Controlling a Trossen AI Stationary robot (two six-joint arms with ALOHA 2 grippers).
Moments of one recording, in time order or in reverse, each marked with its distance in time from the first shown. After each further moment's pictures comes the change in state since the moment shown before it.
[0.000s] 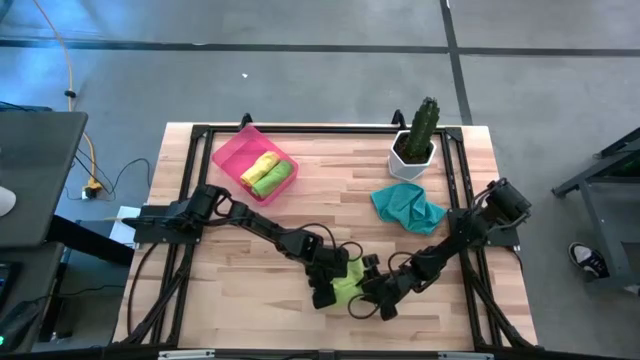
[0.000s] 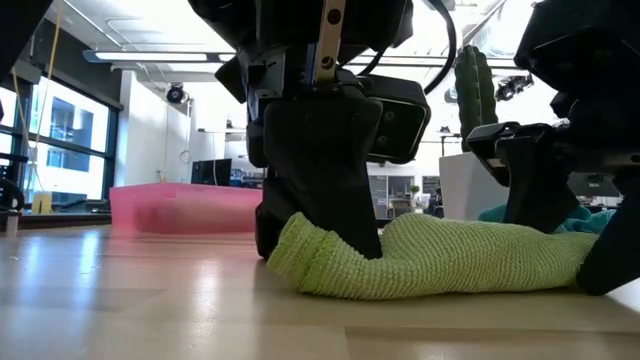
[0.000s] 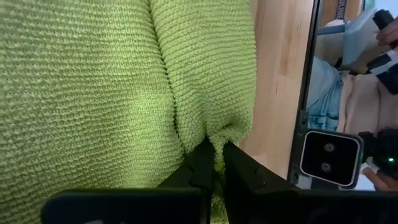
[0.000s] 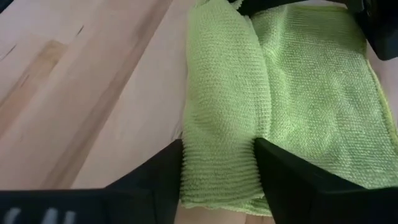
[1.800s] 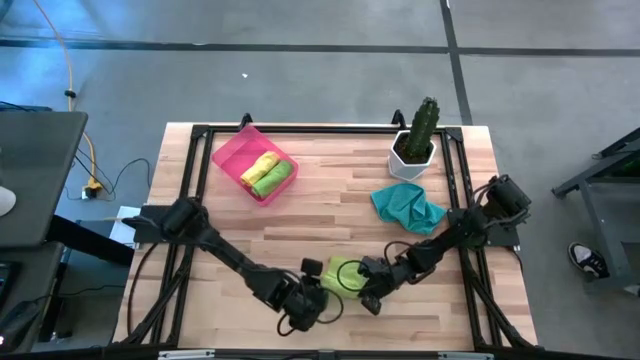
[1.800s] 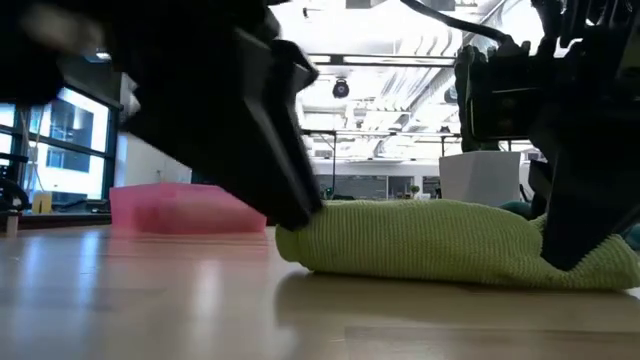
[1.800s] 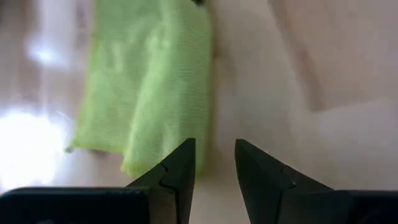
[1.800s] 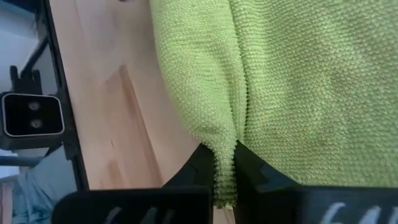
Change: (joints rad) left arm -0.306 -0.111 0.001 -0.208 -0.957 0.500; right arm -0.061 -0.012 -0.005 -0.014 -0.215 0.933
